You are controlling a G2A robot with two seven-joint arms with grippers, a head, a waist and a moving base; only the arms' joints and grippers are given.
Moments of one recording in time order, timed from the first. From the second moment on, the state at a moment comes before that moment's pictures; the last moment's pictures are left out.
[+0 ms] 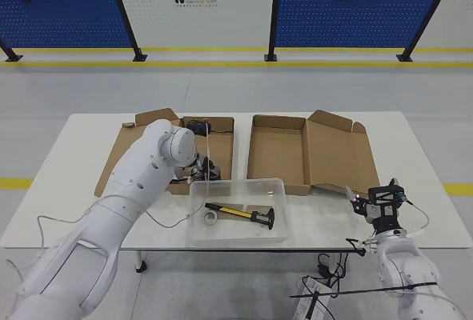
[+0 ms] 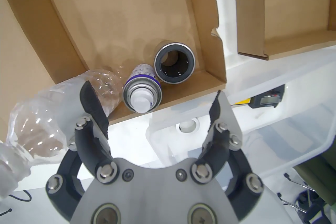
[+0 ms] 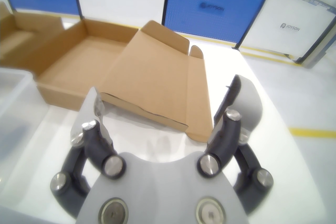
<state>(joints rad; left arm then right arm) 0.55 -1.28 -0.83 -1.04 0.79 0.10 -1.29 -1.73 -1.15 1.60 -1.80 -1.33 0.00 0.00</state>
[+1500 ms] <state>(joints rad) 1.36 -1.14 -1.23 -2.19 1.30 0.20 -0.96 -1.73 -1.15 1.60 -1.80 -1.33 0.00 0.00</state>
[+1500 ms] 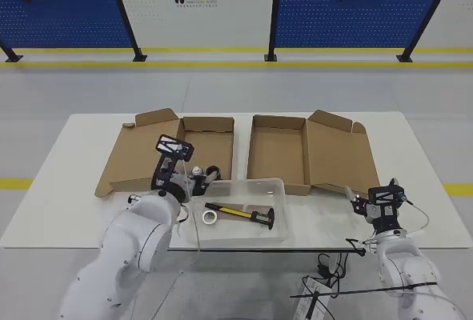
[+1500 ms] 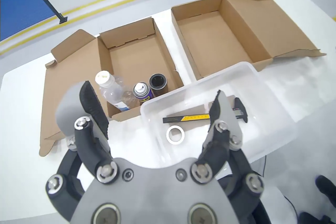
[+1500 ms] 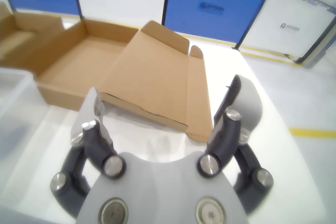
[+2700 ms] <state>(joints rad) 1.37 -1.14 -1.41 -2.17 1.23 0.18 -1.00 -1.82 -1.11 1.64 -2.03 -1.16 -0.79 0.14</state>
